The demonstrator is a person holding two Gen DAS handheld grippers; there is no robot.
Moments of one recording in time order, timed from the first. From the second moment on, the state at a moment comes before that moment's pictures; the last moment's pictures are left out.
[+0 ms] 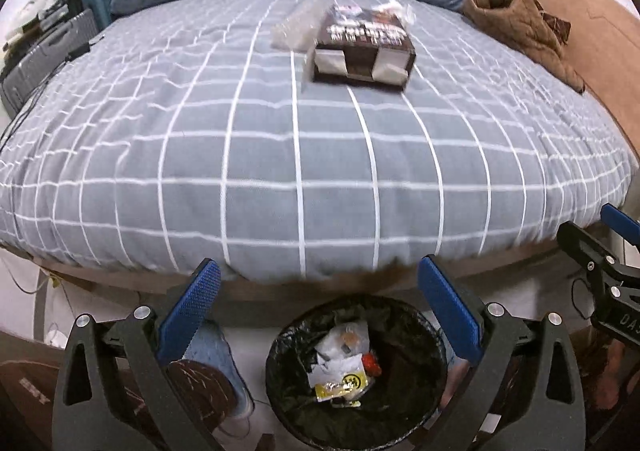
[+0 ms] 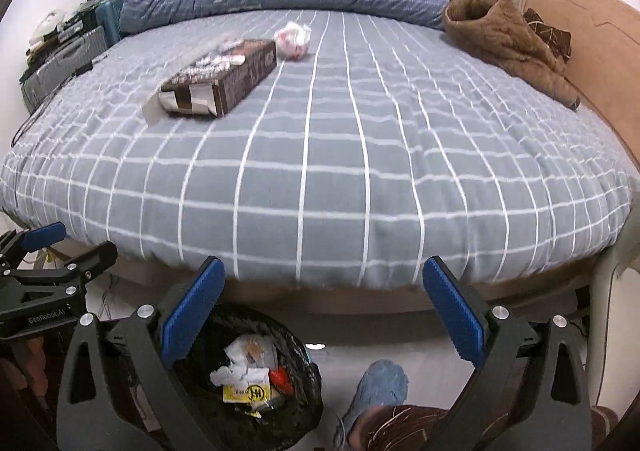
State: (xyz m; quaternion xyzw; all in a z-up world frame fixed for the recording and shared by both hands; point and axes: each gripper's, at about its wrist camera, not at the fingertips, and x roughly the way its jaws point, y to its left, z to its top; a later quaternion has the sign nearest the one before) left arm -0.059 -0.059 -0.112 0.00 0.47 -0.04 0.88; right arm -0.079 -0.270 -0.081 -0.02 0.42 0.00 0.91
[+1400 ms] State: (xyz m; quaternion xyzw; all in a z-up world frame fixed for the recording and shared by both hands) left arm 0.130 -0.117 -0.094 0.00 0.44 -0.07 0.89; right arm 0.069 -0.311 -0.049 0.02 0.39 0.01 0.92
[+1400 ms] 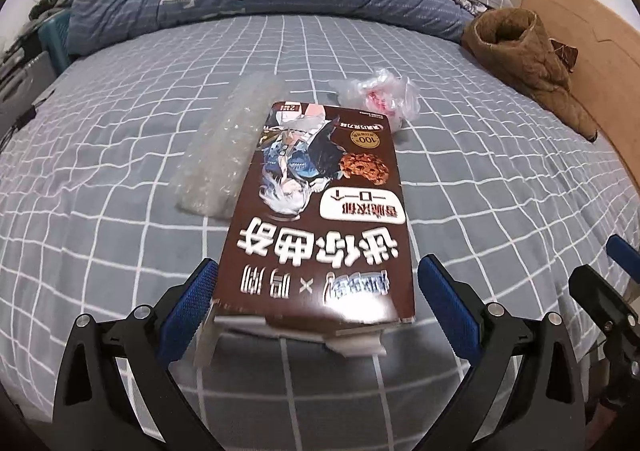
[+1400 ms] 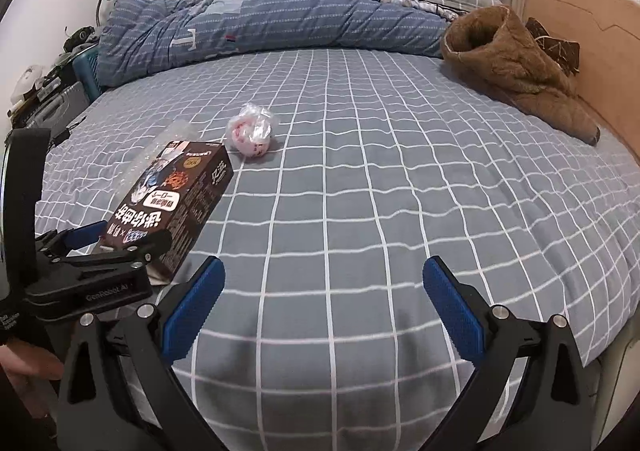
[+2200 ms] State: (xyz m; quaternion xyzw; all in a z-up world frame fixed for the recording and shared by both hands) left arm 0.162 -0.016 -0.034 -0.03 0.38 -0.02 0.93; right arm 0.180 -0.268 -0.050 0.00 0.38 0.03 0.92
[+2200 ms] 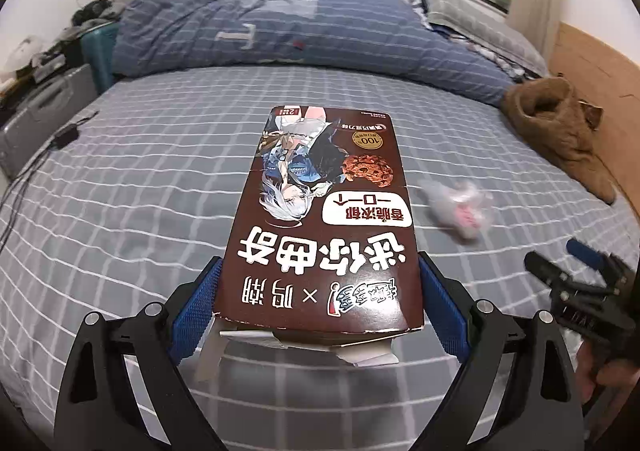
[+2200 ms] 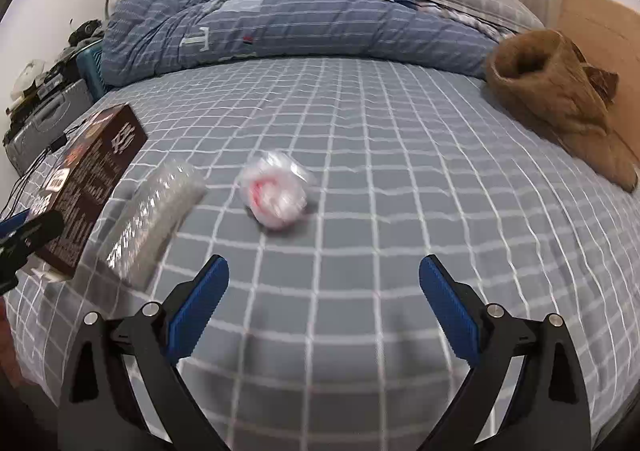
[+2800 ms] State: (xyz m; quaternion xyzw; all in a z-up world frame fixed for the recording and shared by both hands) left arm 0.215 0.033 -0.040 -0.03 0.37 0.01 0.93; right arm 0.279 -0.229 -0.078 -0.01 0.41 0.05 0.91
